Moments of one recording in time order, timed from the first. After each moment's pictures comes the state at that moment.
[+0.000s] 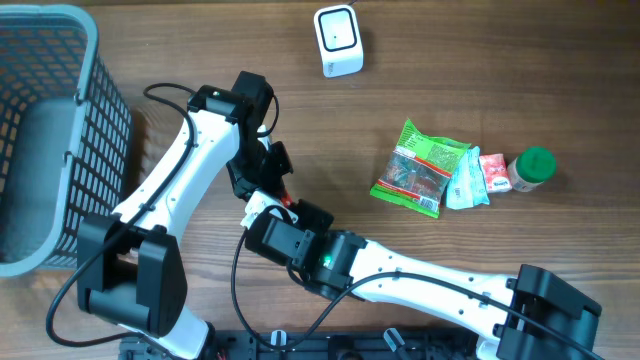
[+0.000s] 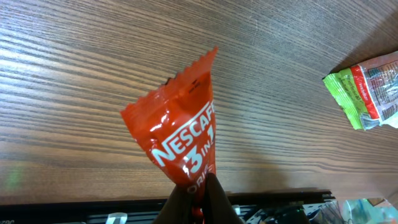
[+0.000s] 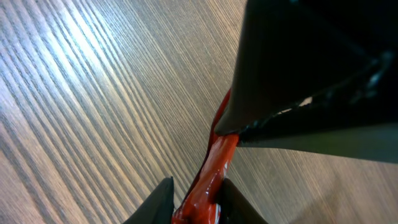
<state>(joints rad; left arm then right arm) -0.32 1.75 1.36 -1.26 0.36 -0.64 1.17 1.65 1.07 -0.44 0.47 -0.06</state>
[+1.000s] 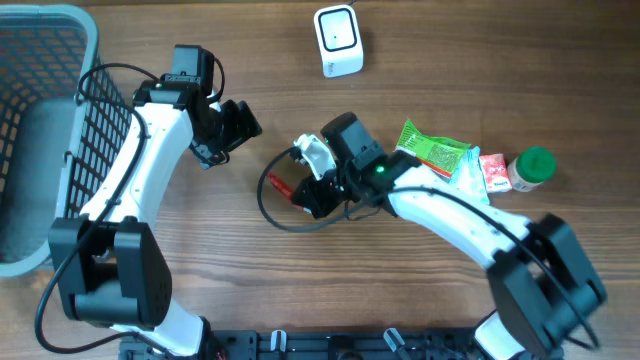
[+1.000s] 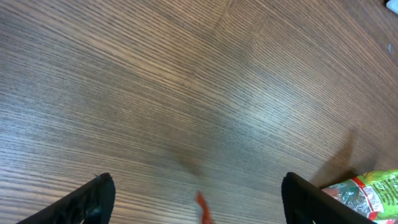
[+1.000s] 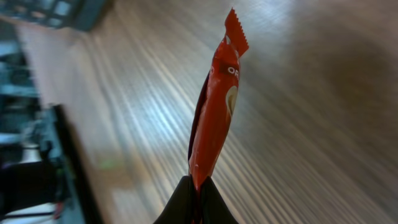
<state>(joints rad) -0.10 1.75 1.37 -0.96 0.22 -0.63 0.67 1.75 1.07 -0.34 -0.62 0.15</state>
